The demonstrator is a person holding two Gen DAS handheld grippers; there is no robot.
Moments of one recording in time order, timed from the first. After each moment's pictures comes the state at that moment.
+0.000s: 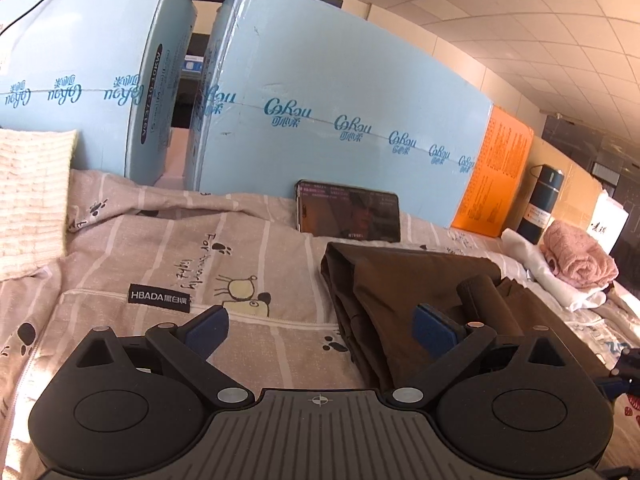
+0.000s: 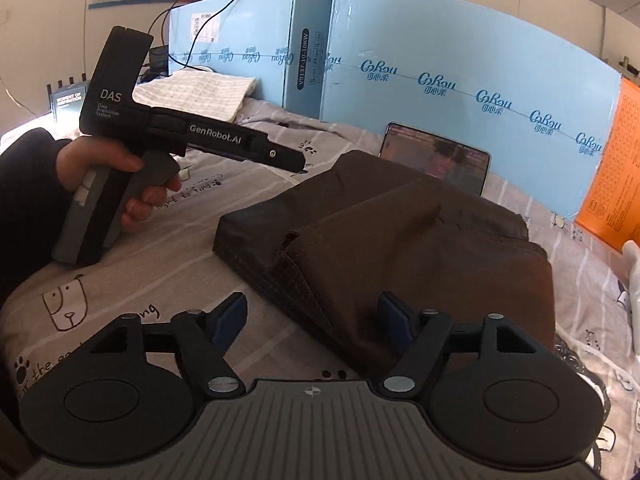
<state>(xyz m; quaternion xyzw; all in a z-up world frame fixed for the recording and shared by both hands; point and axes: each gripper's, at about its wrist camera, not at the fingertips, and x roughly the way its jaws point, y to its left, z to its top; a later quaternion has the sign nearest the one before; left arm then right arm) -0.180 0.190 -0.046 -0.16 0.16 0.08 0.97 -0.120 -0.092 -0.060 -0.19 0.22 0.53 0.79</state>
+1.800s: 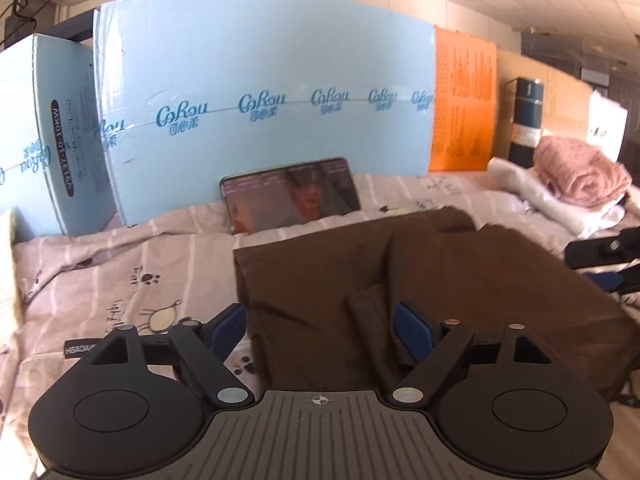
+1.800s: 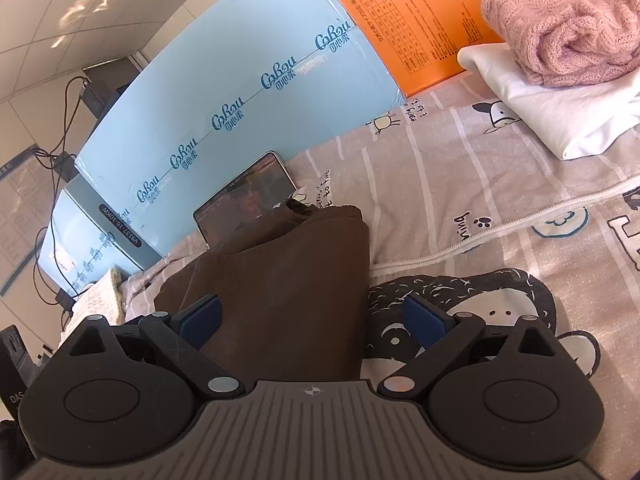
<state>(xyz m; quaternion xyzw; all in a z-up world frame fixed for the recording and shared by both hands) -0.101 0.115 -0.055 0.01 0.28 0.13 0.95 0.030 -0.188 -0.079 0.19 0.36 0.39 0.83</state>
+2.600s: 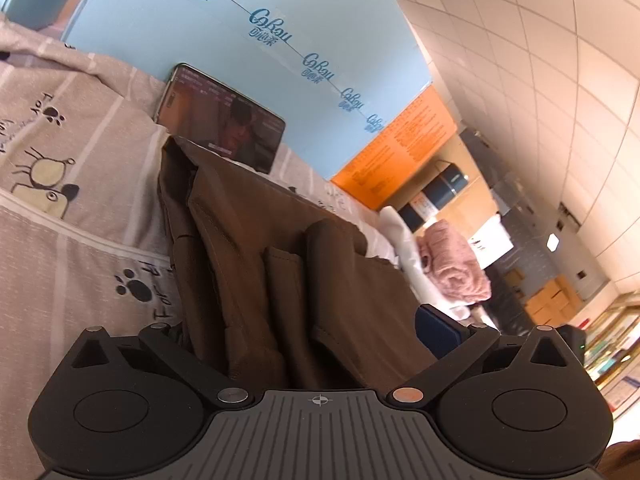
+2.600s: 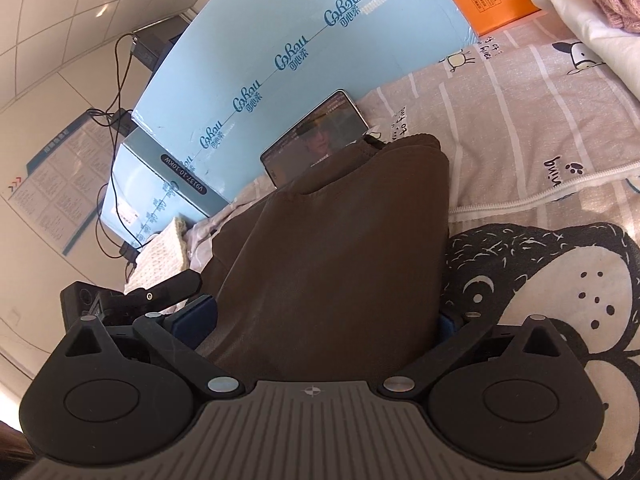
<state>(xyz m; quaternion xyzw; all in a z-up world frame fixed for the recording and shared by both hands) -0.105 0.172 -0.079 -0.36 0.23 -0.13 0.89 0.028 -0.170 -0.083 0.19 0.41 0.50 0.74</state>
